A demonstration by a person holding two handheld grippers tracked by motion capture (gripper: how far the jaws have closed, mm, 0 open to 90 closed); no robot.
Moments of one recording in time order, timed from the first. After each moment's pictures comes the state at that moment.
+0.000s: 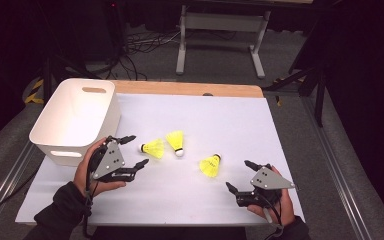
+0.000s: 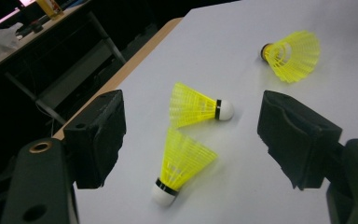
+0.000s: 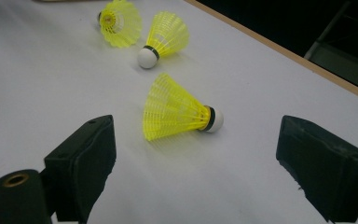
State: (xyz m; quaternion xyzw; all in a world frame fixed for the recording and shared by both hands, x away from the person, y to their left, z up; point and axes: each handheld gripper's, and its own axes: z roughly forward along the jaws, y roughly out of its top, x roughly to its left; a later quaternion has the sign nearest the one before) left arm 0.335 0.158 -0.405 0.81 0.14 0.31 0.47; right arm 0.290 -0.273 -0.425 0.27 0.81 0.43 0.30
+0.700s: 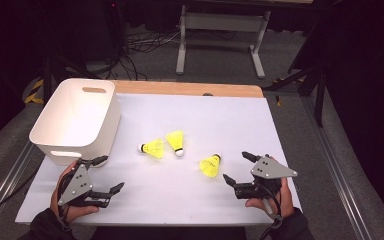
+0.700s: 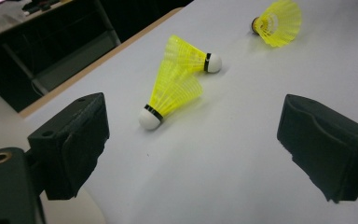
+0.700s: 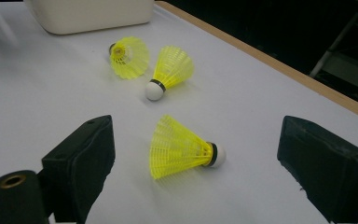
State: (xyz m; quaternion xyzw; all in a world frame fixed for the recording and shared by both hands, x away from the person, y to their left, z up) left arm 0.295 0.227 -0.460 0.79 0.19 0.28 0.51; right arm 0.303 -0.261 -0.393 0.27 0.81 0.45 0.28
